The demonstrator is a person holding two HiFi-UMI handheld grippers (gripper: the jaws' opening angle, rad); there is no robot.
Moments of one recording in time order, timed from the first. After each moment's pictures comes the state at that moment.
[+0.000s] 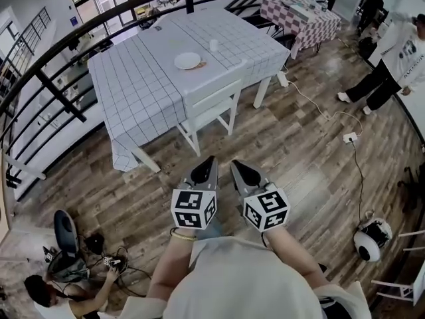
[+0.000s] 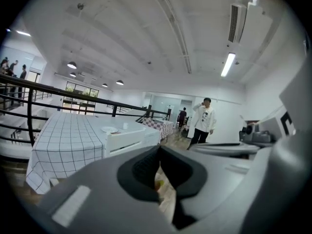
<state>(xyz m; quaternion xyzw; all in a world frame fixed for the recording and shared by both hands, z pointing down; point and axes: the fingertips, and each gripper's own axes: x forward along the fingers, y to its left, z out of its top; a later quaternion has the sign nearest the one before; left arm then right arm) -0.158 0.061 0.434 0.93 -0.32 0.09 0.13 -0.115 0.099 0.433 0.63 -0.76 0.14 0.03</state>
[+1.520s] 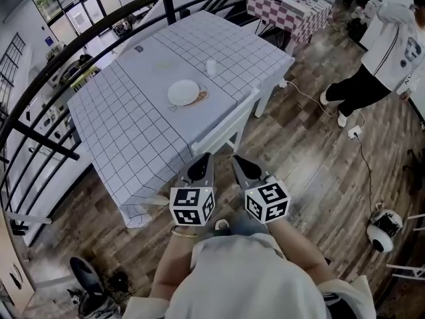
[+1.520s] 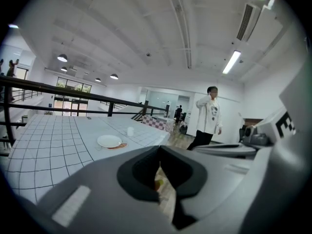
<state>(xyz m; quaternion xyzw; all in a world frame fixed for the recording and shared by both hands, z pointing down) -0.107 -0.202 0.444 0.94 -0.28 0.12 0.14 -0.052 -0.154 0.453 0.68 -0.71 0.17 0.03</state>
